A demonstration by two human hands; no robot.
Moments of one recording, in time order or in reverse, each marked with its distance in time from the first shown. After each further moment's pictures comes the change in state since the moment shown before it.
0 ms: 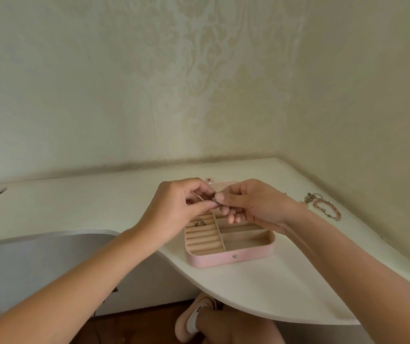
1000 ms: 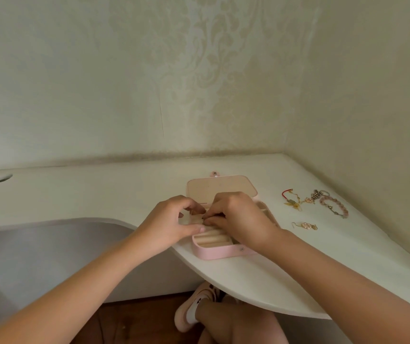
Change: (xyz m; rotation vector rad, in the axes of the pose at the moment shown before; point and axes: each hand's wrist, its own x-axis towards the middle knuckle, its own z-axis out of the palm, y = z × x) left_hand -0.023 -0.058 -0.005 0.229 -0.158 -0.105; right_hand 0.023 0.042 0.032 -1.083 0.155 -0.409
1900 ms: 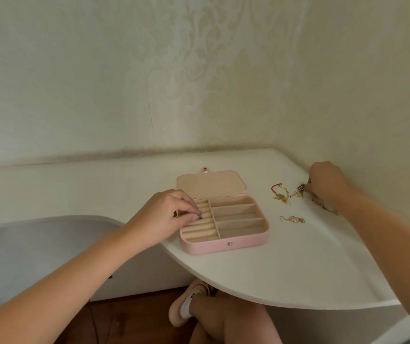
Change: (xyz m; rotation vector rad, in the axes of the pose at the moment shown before) left_hand 0.011 0.003 0.005 0.109 -0.037 0.172; right_hand -0.037 0.174 -0.090 -0.555 -0.019 0.871
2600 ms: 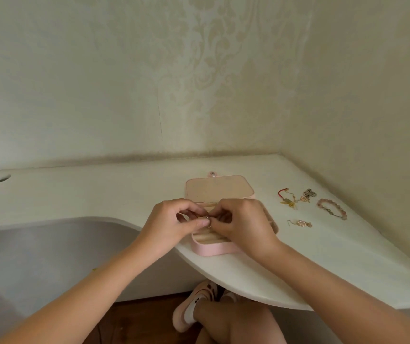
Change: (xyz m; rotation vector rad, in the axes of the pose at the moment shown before) left_hand -0.021 0.010 0.004 -0.361 0.203 -0.179; right_hand -0.147 -0.147 -0.003 0.796 0.119 -0.627
